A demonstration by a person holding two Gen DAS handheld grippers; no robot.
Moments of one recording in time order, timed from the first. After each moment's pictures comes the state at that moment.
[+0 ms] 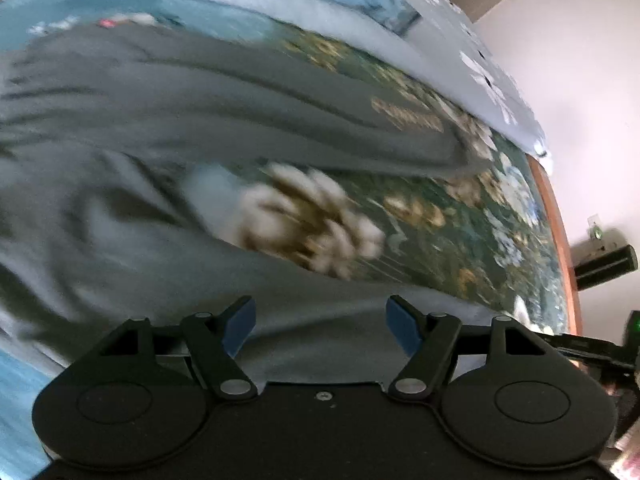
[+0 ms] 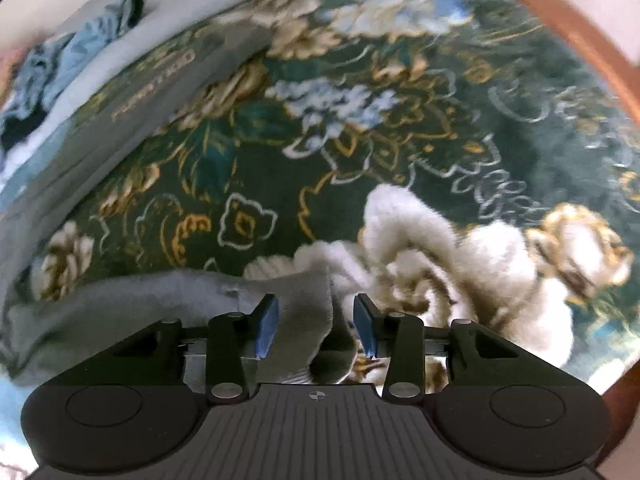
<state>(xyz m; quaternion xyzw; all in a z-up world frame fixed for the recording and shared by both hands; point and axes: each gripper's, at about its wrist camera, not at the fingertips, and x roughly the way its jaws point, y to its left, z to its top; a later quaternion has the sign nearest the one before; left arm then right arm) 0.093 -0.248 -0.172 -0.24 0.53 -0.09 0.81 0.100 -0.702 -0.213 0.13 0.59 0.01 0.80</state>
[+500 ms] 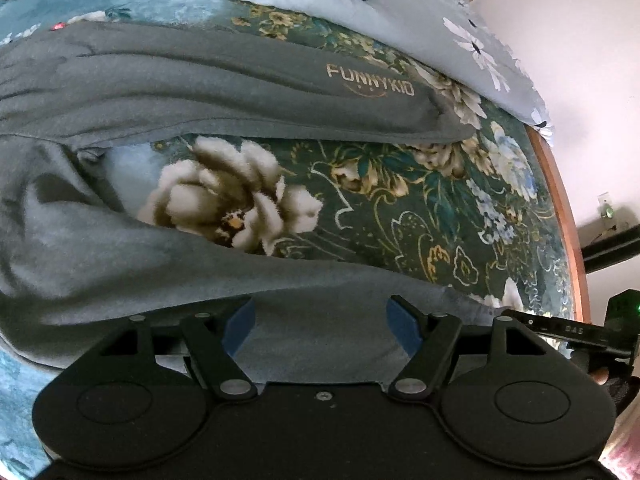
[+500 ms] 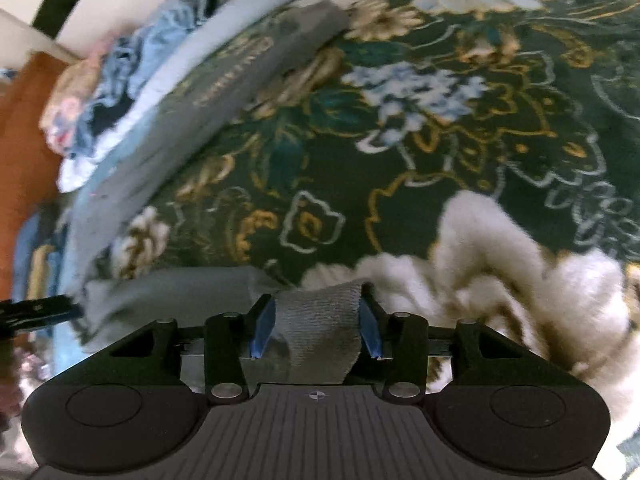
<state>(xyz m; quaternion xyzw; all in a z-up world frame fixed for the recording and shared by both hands) 0.108 -0.316 -0.168 -0.21 0.56 -0.08 0.80 0.120 -0.714 -0.238 0.22 0.58 0.18 0.77</state>
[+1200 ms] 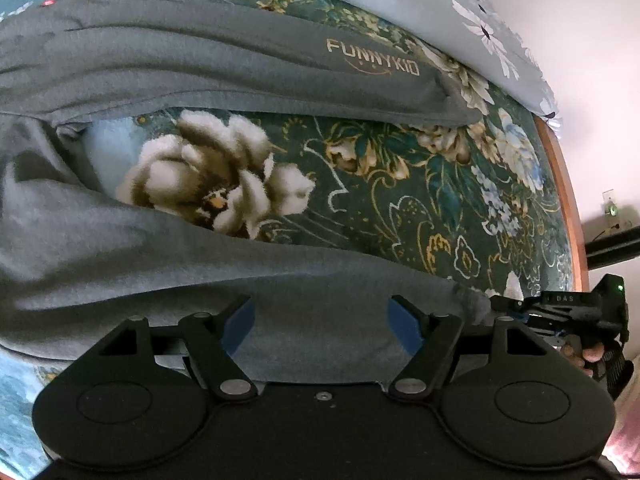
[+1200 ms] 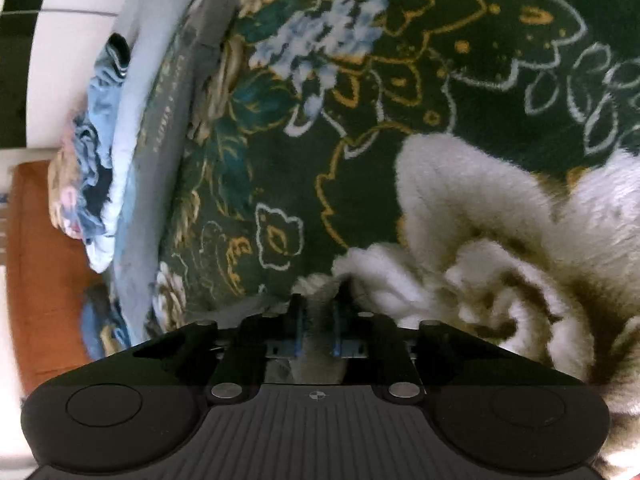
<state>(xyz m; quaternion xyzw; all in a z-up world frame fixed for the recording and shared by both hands) 0.116 -0.331 -0.182 -0.22 0.58 -0.08 0.78 0.145 -0.752 -0.285 0.41 0.61 0.12 0.67</state>
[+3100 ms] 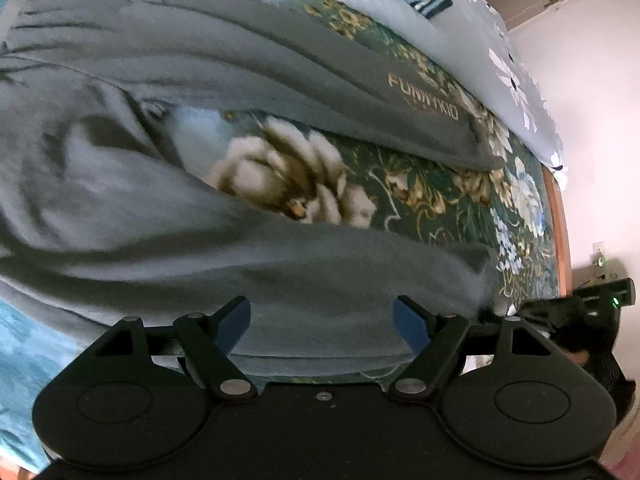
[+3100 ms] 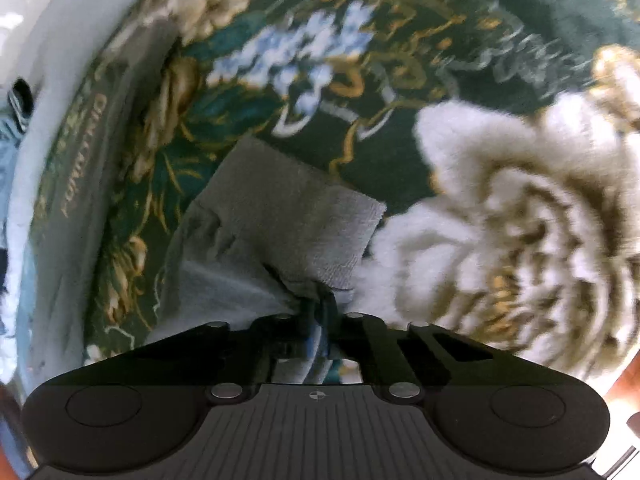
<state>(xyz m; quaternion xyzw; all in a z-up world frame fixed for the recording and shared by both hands) 0.088 -0.248 -0.183 -0.30 0.55 -0.04 0.78 0.133 -0.661 -0.246 0.35 0.60 -0.16 0.70</state>
